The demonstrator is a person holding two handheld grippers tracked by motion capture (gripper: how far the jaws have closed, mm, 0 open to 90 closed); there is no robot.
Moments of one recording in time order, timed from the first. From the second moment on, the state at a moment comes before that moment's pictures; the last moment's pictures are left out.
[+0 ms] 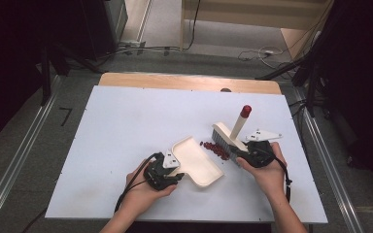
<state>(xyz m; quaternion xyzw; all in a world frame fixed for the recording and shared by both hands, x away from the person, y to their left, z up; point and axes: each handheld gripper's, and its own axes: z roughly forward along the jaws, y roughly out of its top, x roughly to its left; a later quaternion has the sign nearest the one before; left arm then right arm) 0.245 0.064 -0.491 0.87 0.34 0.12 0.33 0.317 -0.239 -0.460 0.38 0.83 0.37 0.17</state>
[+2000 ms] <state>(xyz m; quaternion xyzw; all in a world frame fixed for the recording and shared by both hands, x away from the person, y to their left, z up) 0.247 0.072 -0.503 0.87 0.33 0.11 0.34 0.328 -0.199 -0.462 0.38 0.84 0.35 0.18</state>
